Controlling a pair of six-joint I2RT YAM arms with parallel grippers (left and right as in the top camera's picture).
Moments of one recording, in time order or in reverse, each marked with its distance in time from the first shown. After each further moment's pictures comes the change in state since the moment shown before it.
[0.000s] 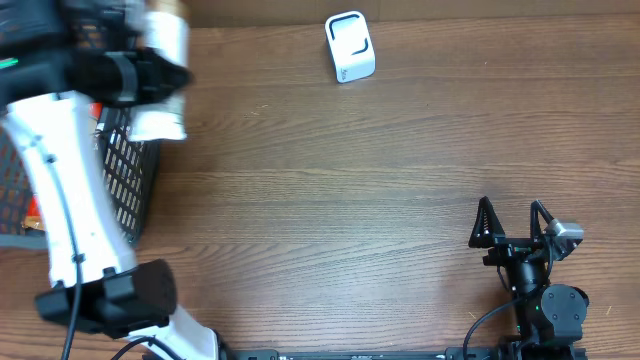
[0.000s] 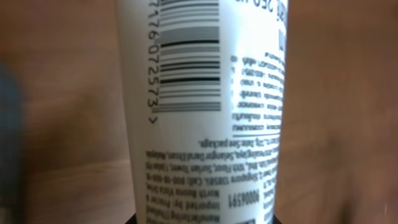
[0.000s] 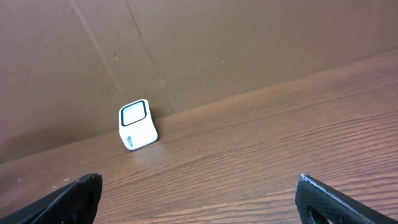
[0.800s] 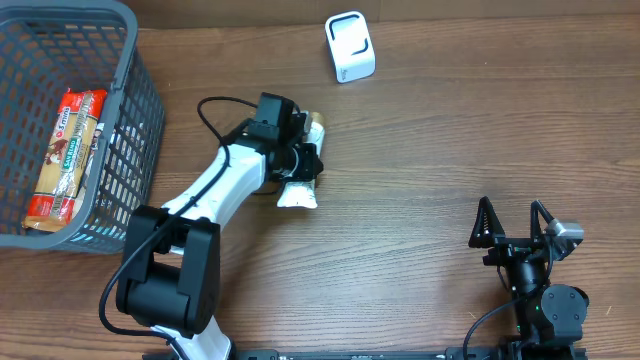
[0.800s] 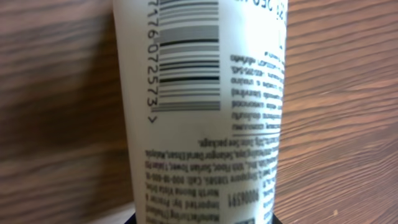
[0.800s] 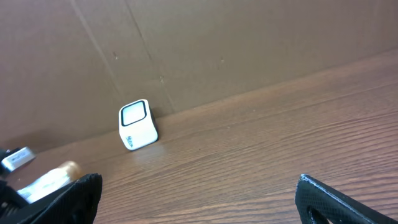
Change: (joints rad) left arm -0.476 0.005 -0.980 0.944 -0.182 -0.375; right arm 0.000 0.000 0.000 0.000 0.001 0.000
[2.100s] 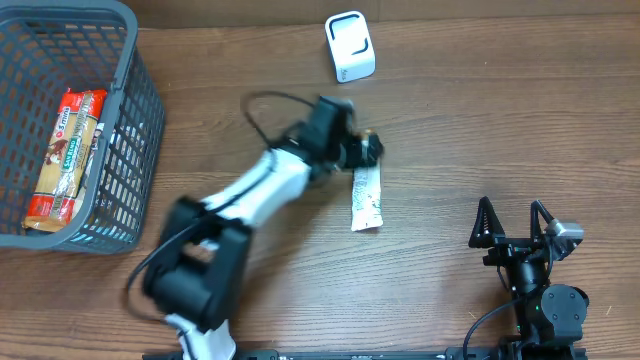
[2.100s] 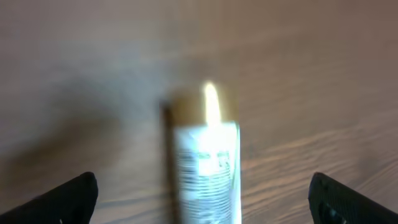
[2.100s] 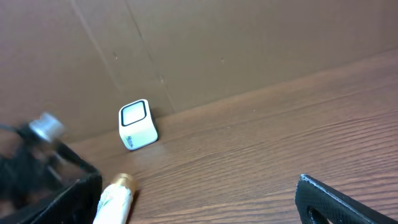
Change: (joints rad) left arm -0.119 0.019 0.085 0.199 -0.075 -0.174; right arm 0.000 0.000 0.000 0.000 -0.001 0.000
